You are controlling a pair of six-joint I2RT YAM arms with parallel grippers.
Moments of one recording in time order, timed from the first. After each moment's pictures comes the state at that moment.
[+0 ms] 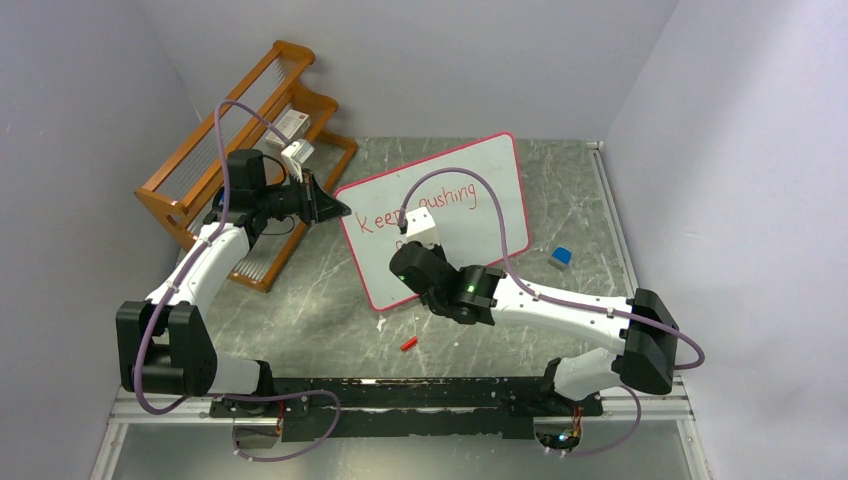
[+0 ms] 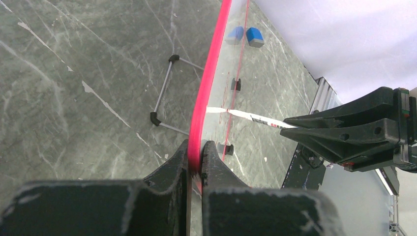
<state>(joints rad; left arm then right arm) -0.09 1.37 0.99 -0.13 0.96 -0.17 1.16 1.38 1.06 -0.42 0.72 0.38</state>
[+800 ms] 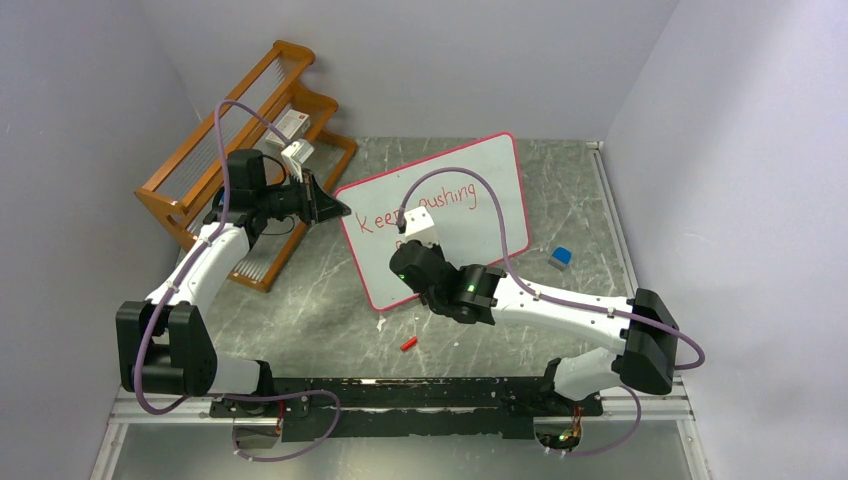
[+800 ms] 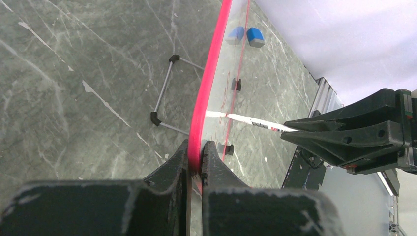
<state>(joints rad) -0.09 1.37 0.99 -0.13 0.96 -0.17 1.16 1.38 1.06 -0.41 0.69 0.38</state>
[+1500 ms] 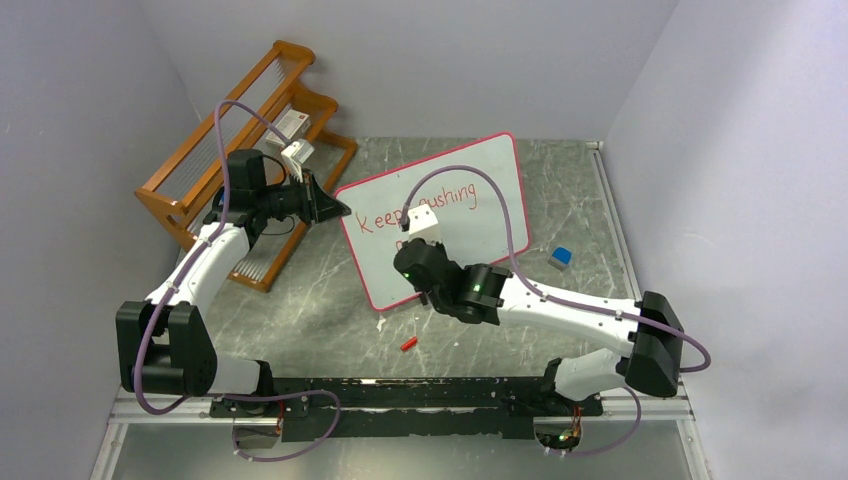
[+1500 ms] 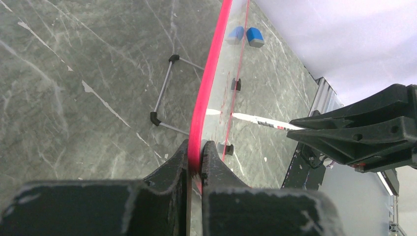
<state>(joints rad) -0.09 1.37 0.99 -0.13 0.96 -0.17 1.16 1.36 1.07 -0.41 0.67 0.38</state>
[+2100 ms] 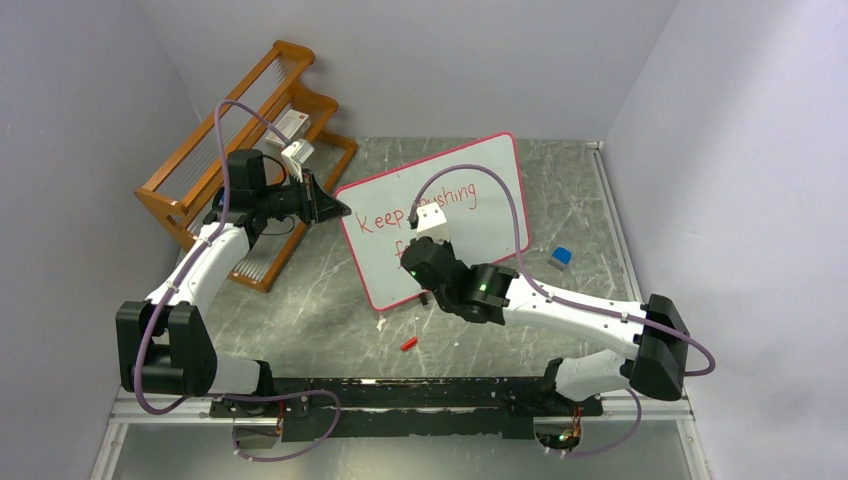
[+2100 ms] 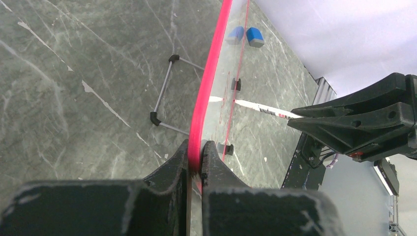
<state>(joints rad) -0.09 1.37 0.99 -0.13 0.96 -0.17 1.13 1.32 1.04 -0.41 0.70 0.38</state>
